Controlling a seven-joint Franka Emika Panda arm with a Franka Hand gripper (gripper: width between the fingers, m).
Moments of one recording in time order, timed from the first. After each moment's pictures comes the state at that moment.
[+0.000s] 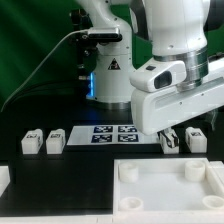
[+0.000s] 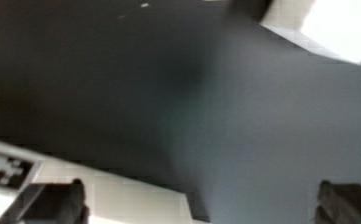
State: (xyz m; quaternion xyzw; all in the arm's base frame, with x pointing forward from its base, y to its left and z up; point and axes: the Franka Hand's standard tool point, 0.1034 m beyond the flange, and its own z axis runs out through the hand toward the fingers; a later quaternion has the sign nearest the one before) arm 0.461 0.129 0.050 -0.98 -0.17 0.00 0.09
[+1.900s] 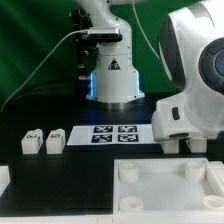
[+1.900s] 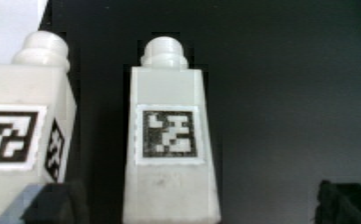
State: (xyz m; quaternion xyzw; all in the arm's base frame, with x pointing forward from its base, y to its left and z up) arm 0.405 0.166 0.023 -0.90 0.00 0.43 0.09
